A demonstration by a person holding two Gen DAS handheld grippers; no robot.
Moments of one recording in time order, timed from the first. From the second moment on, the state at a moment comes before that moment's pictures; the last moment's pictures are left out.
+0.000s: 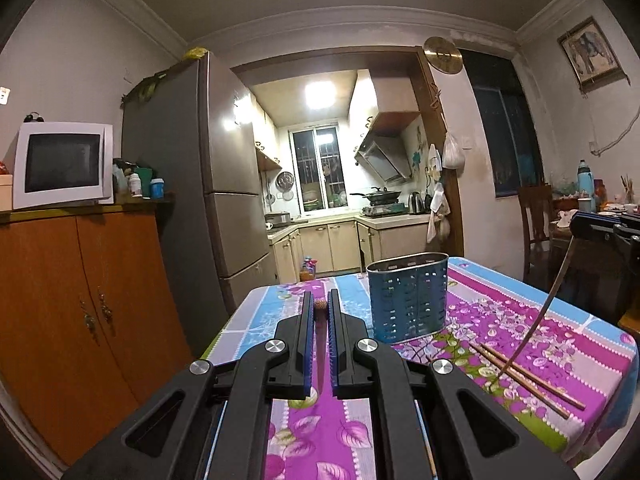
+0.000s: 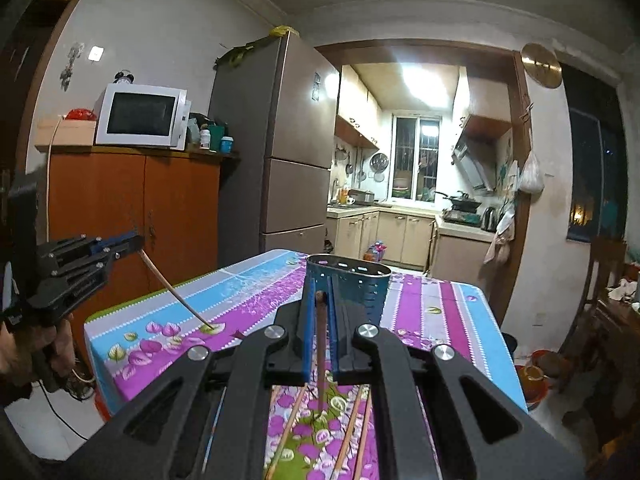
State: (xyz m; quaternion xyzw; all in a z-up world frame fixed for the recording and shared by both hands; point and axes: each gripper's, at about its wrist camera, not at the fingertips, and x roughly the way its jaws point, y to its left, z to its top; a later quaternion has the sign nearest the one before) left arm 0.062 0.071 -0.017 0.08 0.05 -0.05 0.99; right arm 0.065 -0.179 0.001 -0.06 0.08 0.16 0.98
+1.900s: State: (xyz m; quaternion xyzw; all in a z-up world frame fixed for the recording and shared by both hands) left arm 0.334 -0.026 0.124 0.07 0.21 -0.17 0.96; right arm 0.350 -0.178 0.108 -0.05 0.19 0.14 0.97
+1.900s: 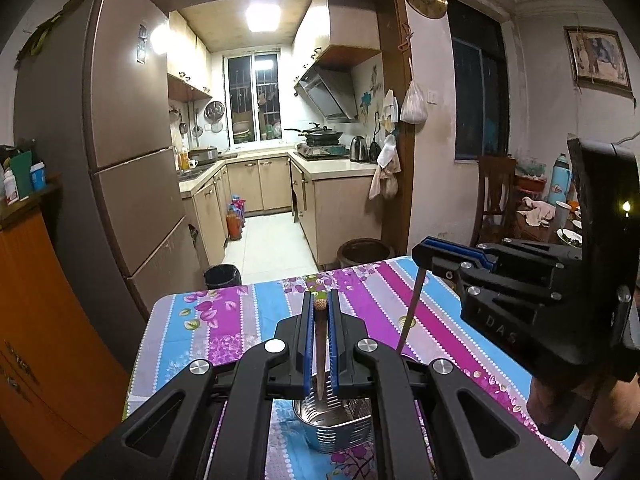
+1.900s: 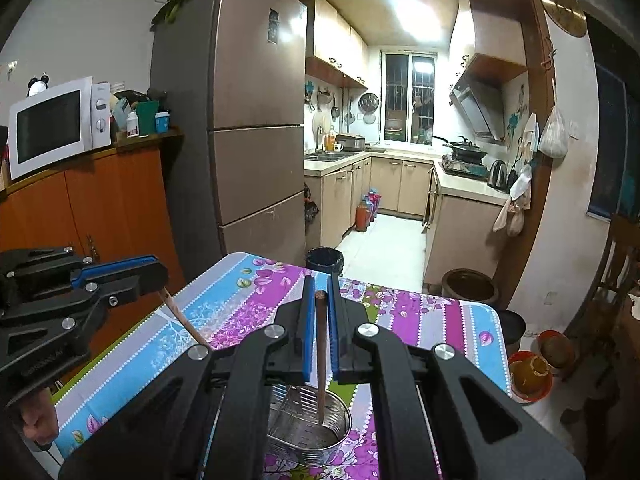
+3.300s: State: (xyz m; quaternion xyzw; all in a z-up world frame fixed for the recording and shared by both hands) left arm 0.067 0.091 -0.112 0.06 0.22 -0.10 0.97; right arm 0.040 -0.142 -0.108 0.02 0.21 0.20 0.96
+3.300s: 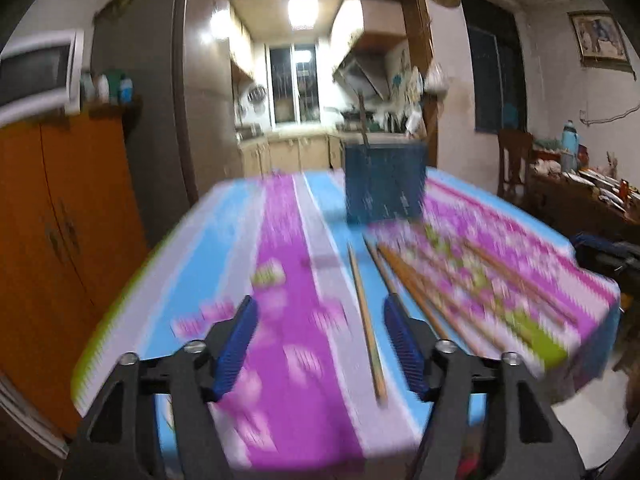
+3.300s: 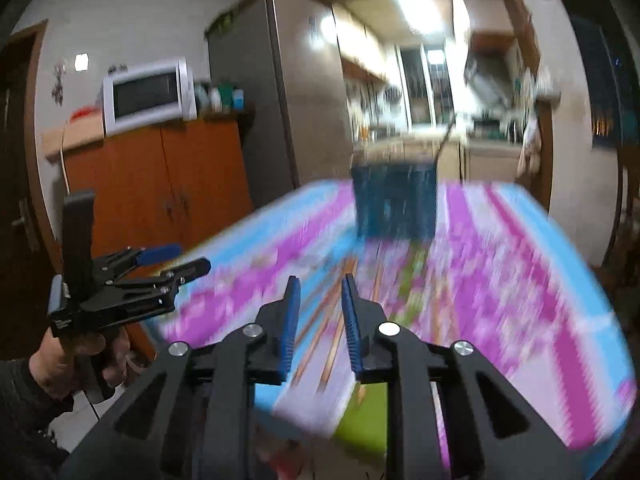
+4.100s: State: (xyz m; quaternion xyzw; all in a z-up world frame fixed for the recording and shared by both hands) left arm 0.052 0.063 -0.173 0.07 0.23 -0.14 0.96; right arm 0.062 -0.120 -0.171 -0.02 0.25 0.16 0.95
